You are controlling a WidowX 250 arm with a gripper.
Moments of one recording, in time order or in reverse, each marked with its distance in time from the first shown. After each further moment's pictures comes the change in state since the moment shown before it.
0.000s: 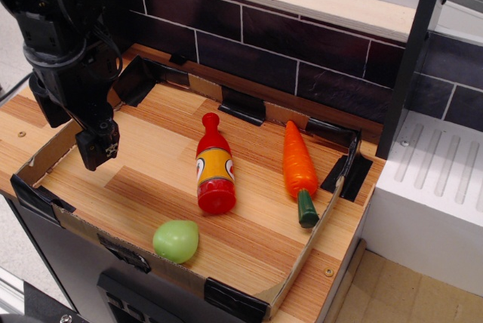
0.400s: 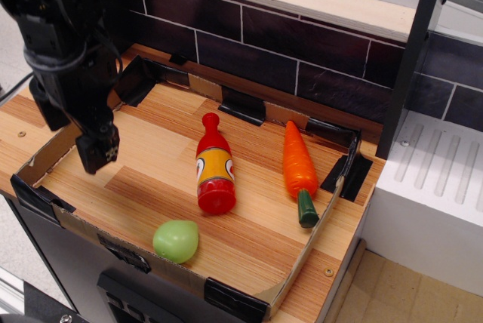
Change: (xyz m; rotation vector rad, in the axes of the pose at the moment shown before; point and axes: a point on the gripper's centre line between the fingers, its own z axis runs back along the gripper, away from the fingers) arm -0.003 -0.005 -0.002 -0.024 0.019 0.033
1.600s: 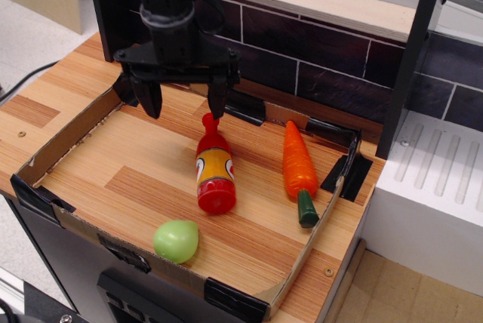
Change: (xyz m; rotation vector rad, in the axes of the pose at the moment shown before) arm 0.093 -0.030 -0.010 -0.128 -0.023 0.722
